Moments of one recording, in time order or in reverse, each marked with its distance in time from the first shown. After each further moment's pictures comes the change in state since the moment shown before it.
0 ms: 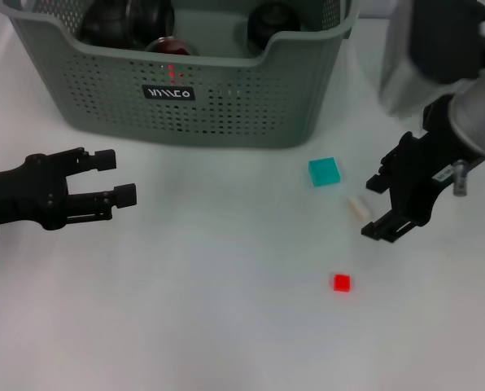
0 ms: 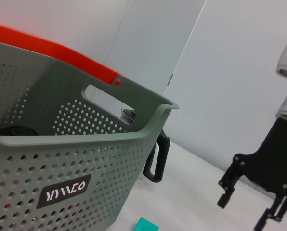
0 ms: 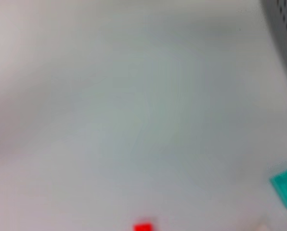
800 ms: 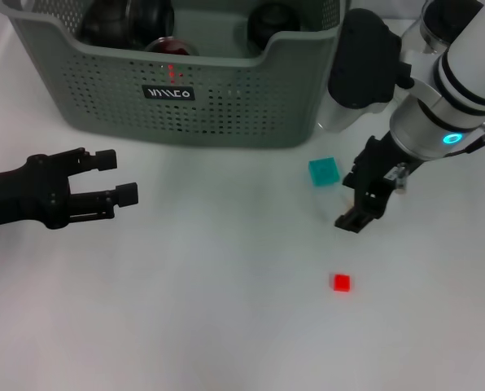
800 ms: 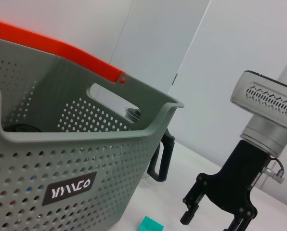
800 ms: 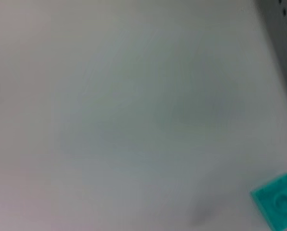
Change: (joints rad) left arm 0.001 -0.007 0.000 0.000 0.000 -0.019 0.000; right arm 0.149 0.007 -0.107 0.394 -0.004 0.317 0.027
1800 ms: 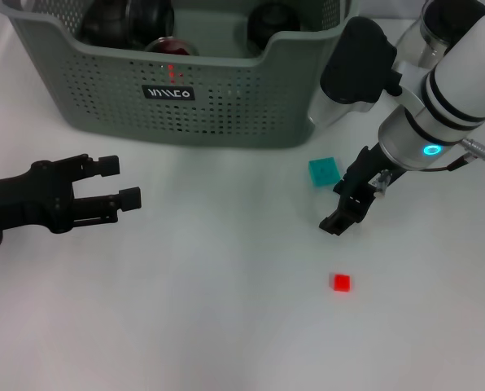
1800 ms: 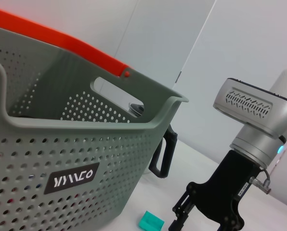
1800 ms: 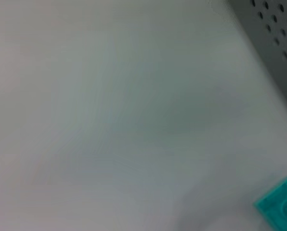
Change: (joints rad) left arm 0.002 -0.001 0.000 -0.025 0.008 -0.016 -0.001; right arm 0.043 0.002 0.008 0.201 0.071 0.153 0.060
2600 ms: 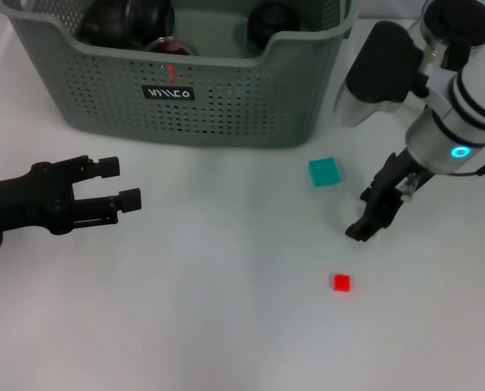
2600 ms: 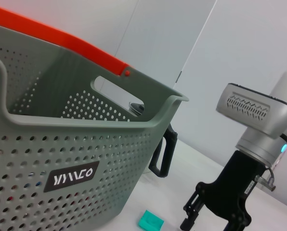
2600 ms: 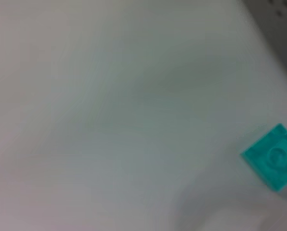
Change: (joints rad) left arm 0.003 -0.002 0.000 0.000 0.000 0.000 -0.001; right arm -0.030 -0.012 0.062 -0.033 -0.070 -0.081 0.011
